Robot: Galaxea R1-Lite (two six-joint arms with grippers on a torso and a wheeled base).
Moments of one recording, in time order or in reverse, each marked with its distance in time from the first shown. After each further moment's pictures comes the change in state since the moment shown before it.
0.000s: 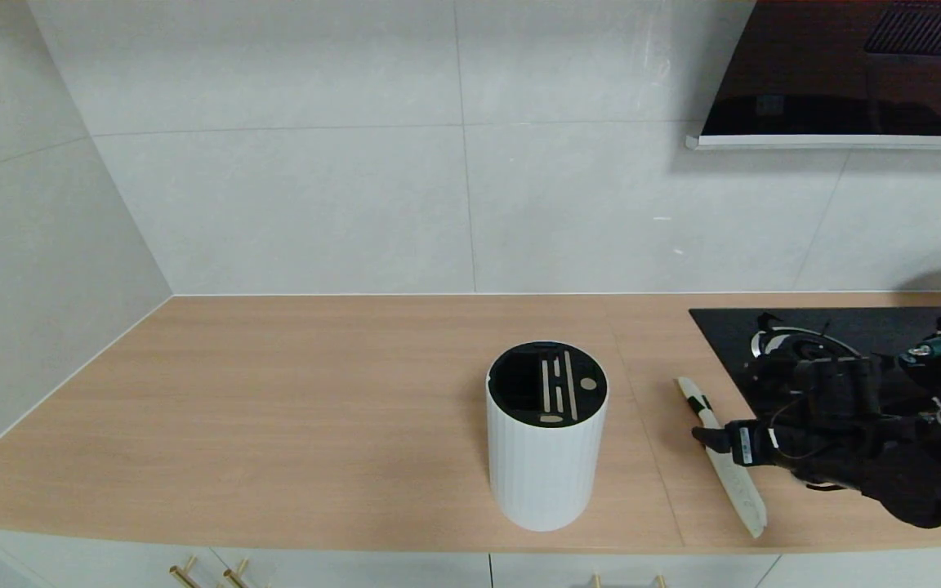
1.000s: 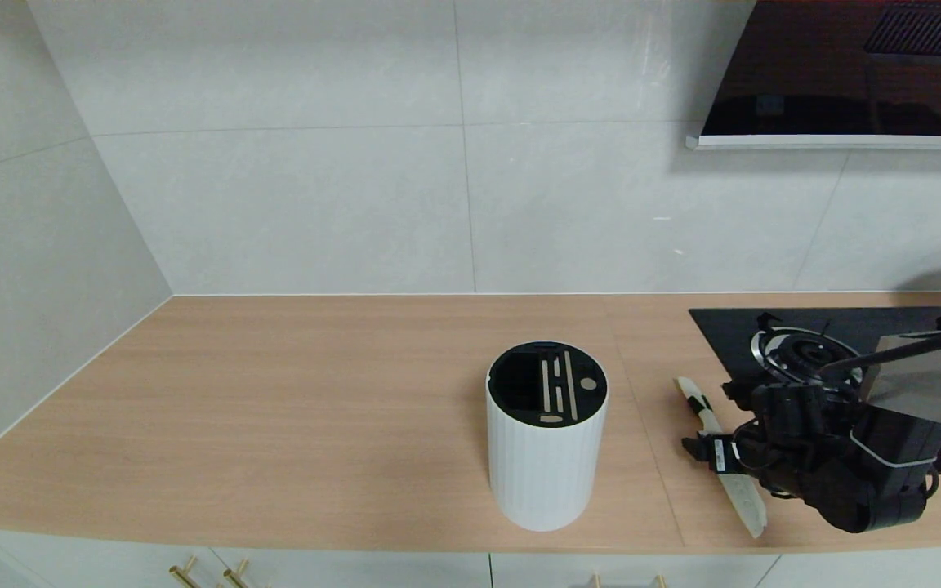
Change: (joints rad) left arm 0.000 0.000 0.000 0.000 0.000 0.000; right arm -0.007 0.267 -0.112 -0.140 -0.128 0.030
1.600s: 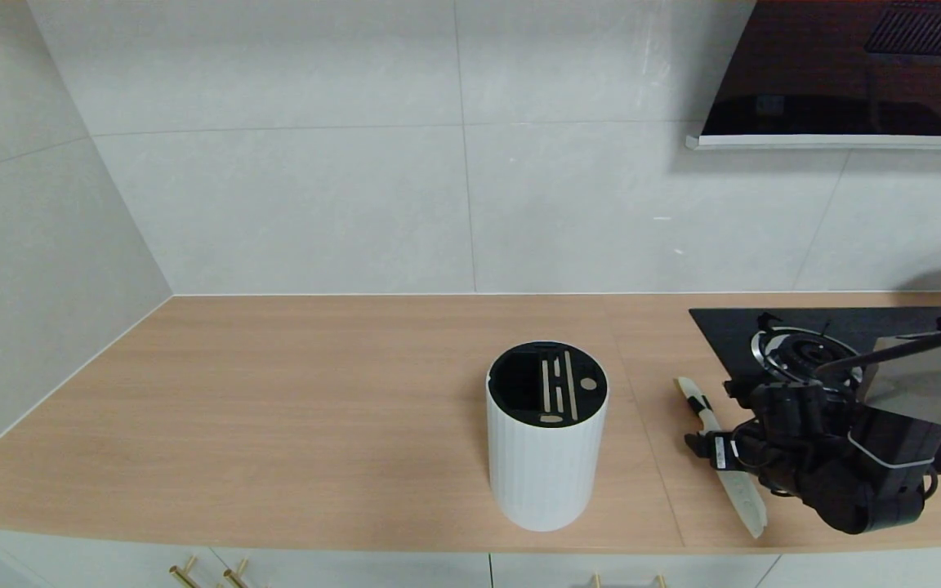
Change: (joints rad) left arm 0.000 0.000 0.000 0.000 0.000 0.000; right arm 0.006 0.007 0.000 -0.029 -0.043 -0.002
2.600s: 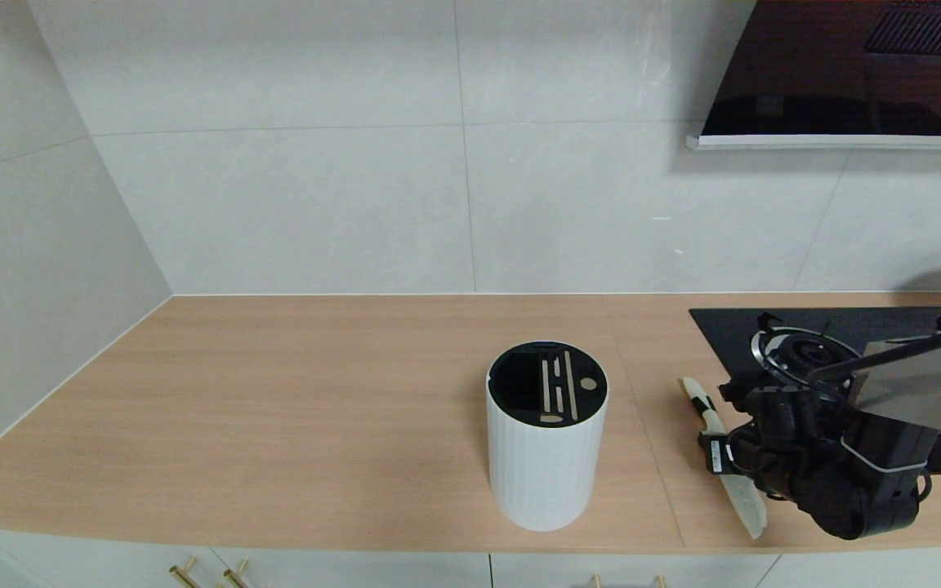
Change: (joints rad) left arm 0.000 0.000 0.000 0.000 0.000 0.000; right arm 0.021 0.014 0.009 -0.021 -0.019 0.002
